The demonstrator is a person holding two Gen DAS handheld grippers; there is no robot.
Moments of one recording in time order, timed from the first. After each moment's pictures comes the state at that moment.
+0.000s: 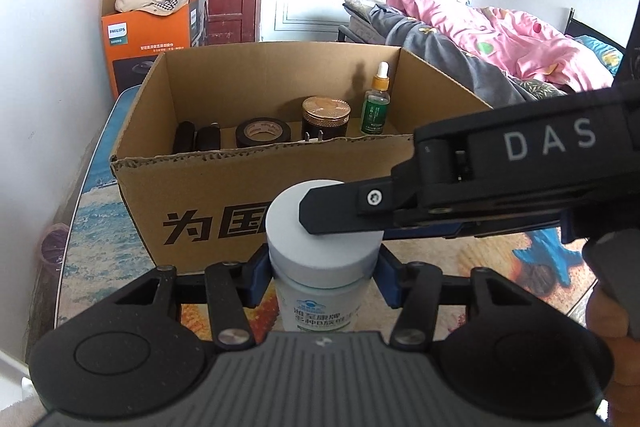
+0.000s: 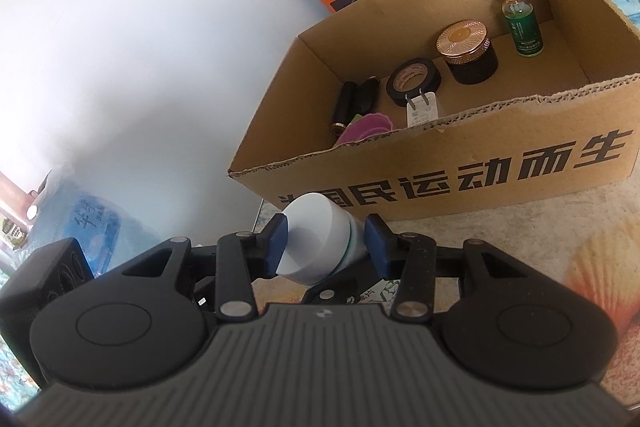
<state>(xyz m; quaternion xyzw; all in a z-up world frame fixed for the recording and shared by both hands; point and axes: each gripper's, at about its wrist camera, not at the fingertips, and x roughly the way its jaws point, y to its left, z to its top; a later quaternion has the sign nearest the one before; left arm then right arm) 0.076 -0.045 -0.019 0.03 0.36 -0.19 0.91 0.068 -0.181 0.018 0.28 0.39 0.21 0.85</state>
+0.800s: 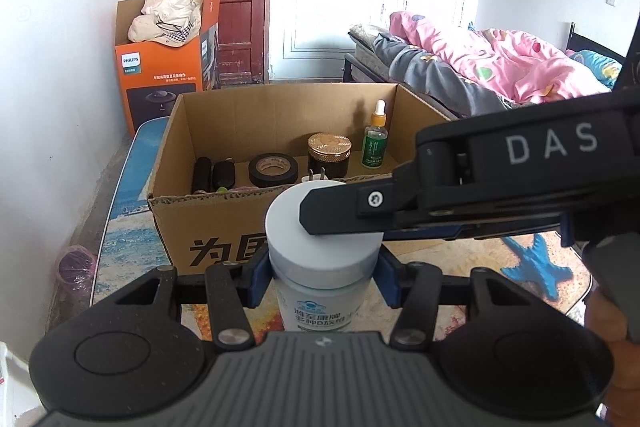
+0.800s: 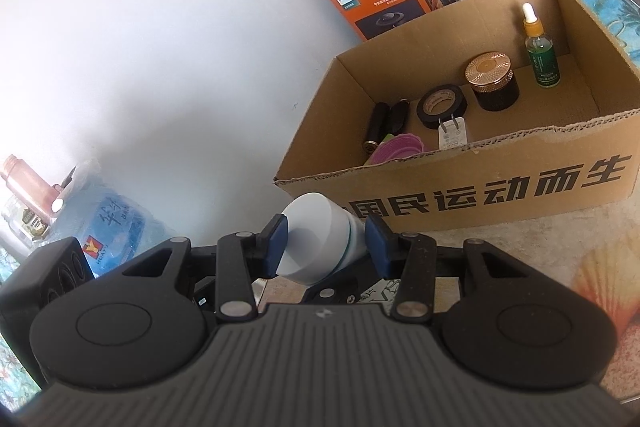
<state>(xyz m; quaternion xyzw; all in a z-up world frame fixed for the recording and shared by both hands) 0.049 -0.042 0.014 0.04 0.32 -0.18 0.93 0.041 -0.177 0.053 0.27 0.35 0.23 0.86</state>
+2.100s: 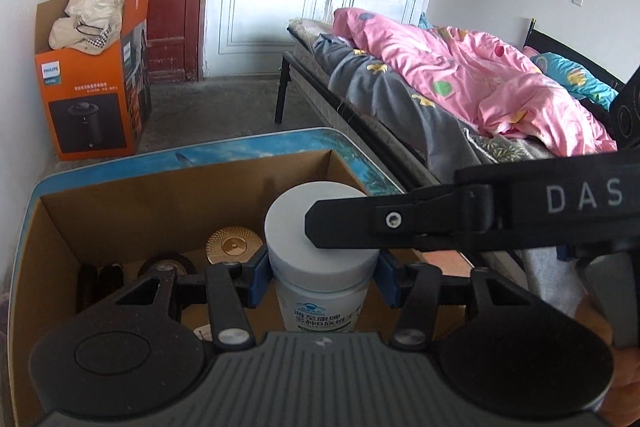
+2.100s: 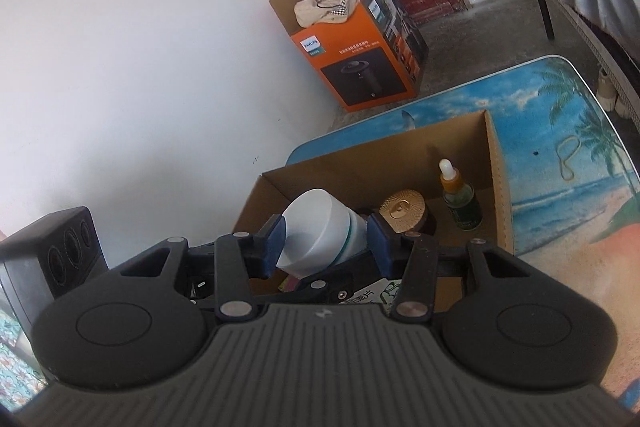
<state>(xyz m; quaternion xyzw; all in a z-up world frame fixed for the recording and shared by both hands) 0.200 -0.147 0.031 0.03 0.35 -0.27 0.90 0.155 -0.303 0.078 0.27 0.34 0.18 0.88</state>
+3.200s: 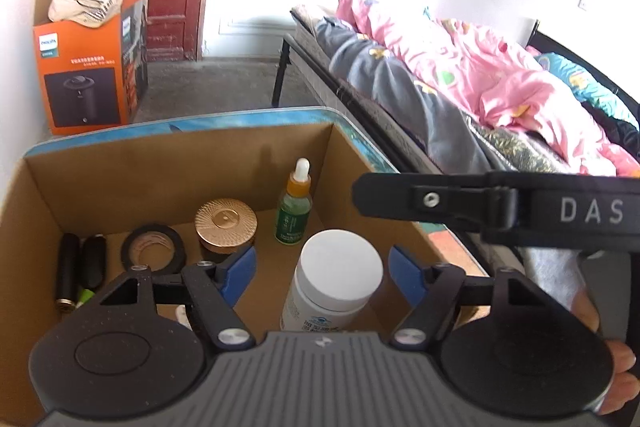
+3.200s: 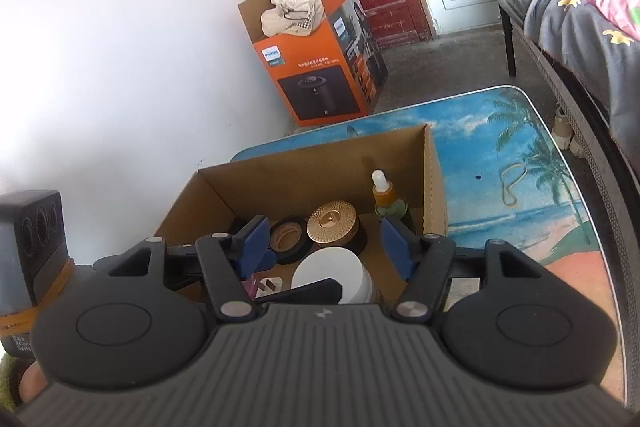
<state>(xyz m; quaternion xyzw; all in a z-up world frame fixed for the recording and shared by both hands) 0.193 -0.139 0.024 0.00 0.36 -0.27 0.89 0.137 -0.305 0.077 0.20 0.31 0.12 0.92</state>
